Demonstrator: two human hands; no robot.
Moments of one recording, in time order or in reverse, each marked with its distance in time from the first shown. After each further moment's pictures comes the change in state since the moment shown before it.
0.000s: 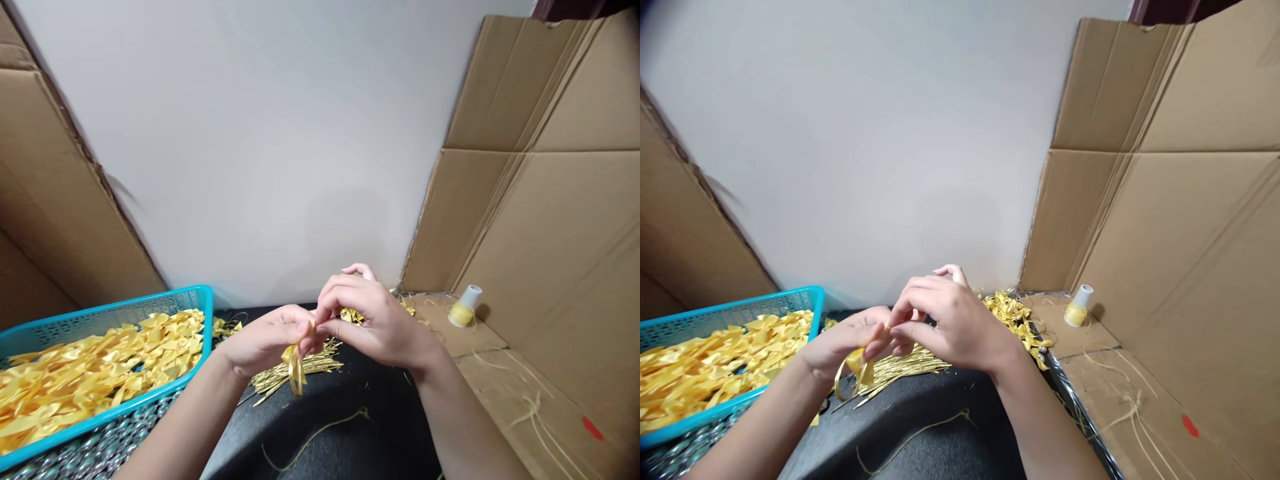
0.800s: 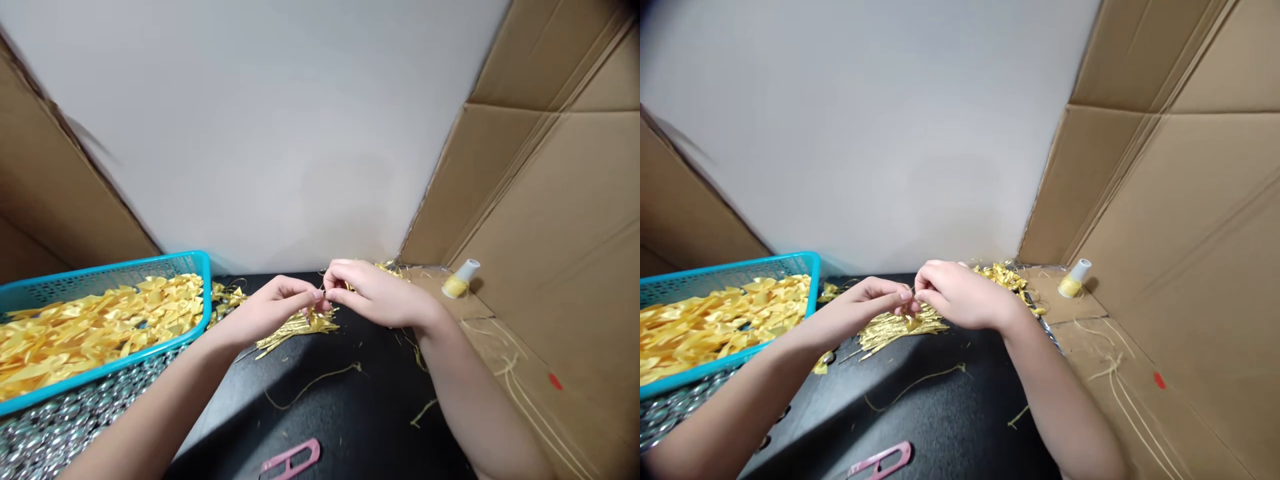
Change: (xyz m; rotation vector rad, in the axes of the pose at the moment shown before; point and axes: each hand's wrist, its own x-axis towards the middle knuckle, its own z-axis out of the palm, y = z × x) left_hand -0.006 -0.002 0.012 0.429 0.300 -0.058; right_hand -0.003 0.010 -0.004 0.011 -0.357 0.359
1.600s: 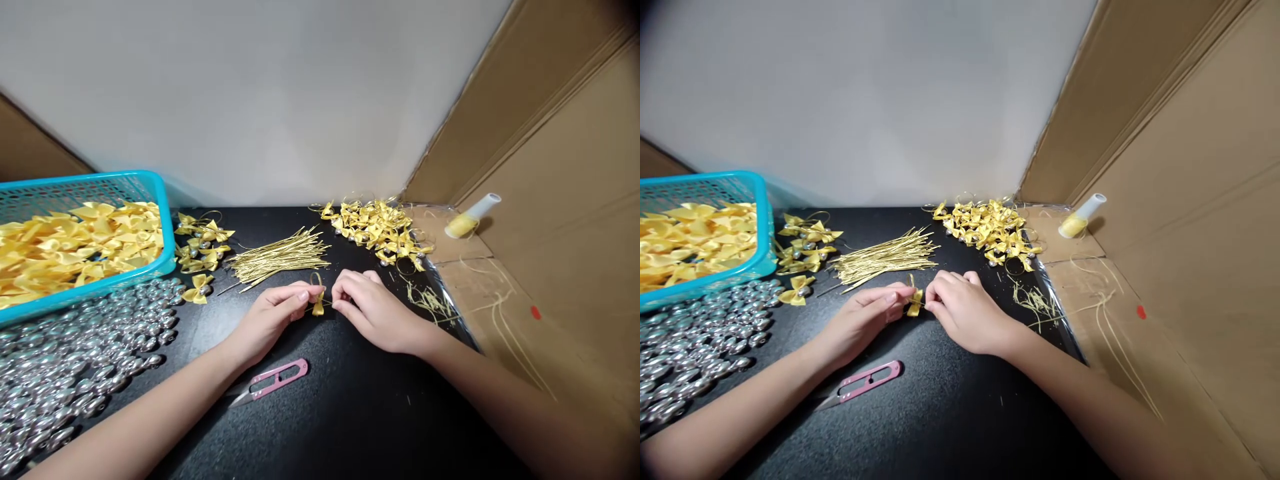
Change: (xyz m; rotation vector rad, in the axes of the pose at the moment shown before) left_hand -0.046 -0.100 0.079 -0.524 0.207 -0.191; right_hand -0.074 0.031 0.097 0.063 -0.051 0.219
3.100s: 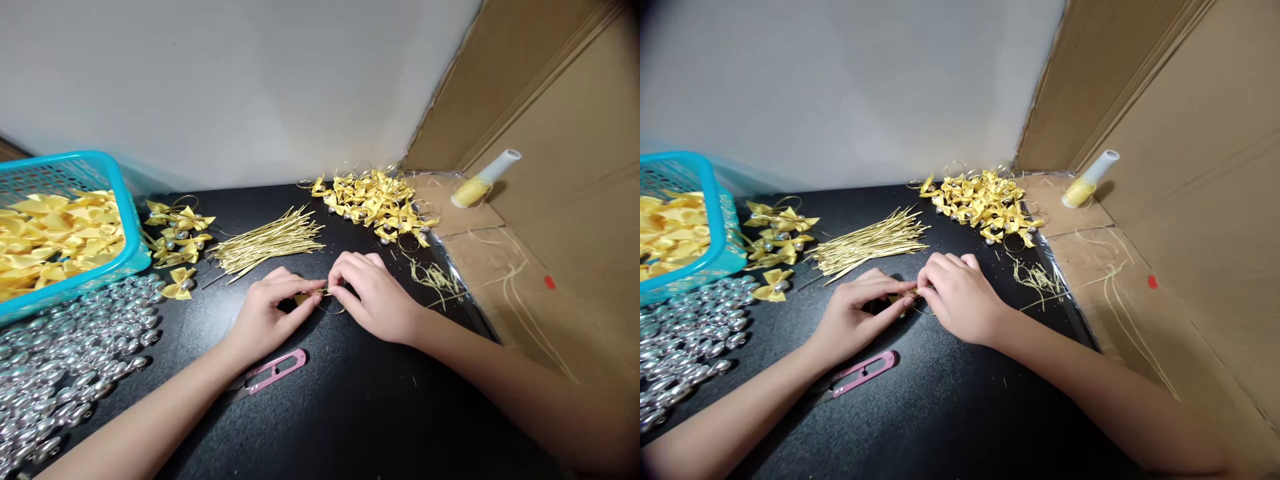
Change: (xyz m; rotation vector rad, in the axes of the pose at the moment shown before) left_hand 0.002 -0.001 0.000 0.867 -0.036 0.534; right_hand -0.003 0.008 0.017 -0.037 0.163 -0.013
